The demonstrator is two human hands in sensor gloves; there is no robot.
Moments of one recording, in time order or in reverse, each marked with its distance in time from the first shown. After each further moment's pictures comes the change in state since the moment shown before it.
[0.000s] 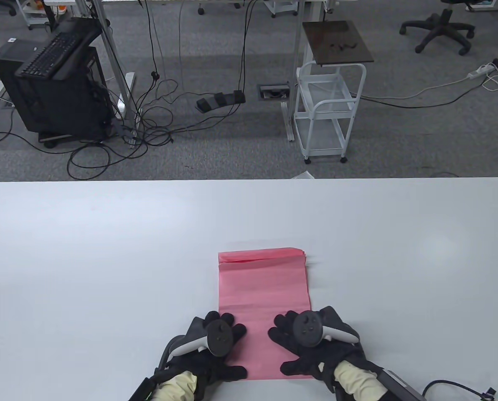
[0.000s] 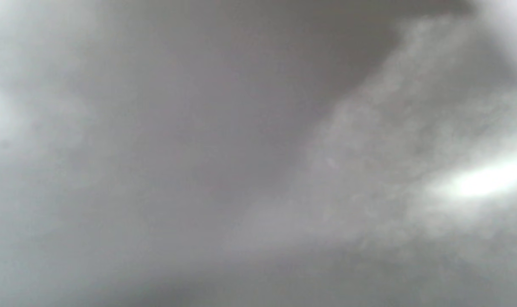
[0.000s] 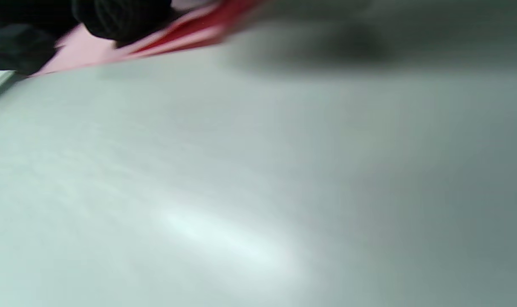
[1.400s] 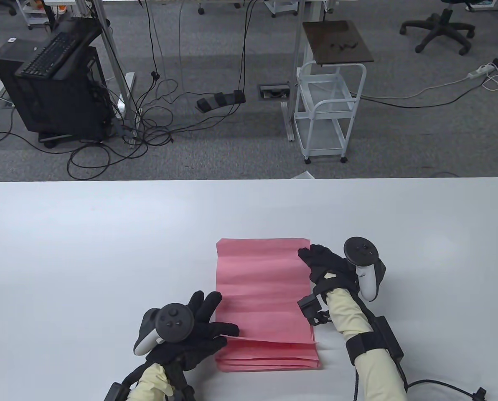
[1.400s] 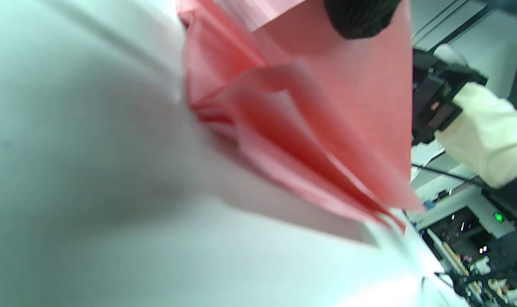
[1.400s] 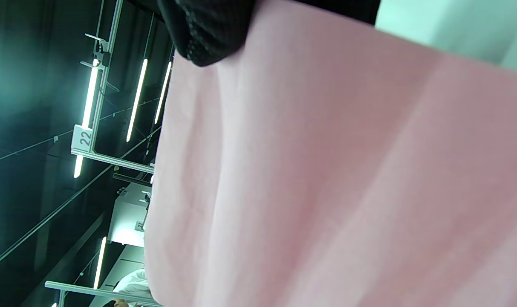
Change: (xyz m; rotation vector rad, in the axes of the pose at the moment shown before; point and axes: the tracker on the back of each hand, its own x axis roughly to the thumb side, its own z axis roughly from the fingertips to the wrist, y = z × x) left_hand -0.028 0.041 0.045 0.356 -0.358 0.412; right_hand -0.024 -0.133 -0.029 -0.692 0.093 -0.993
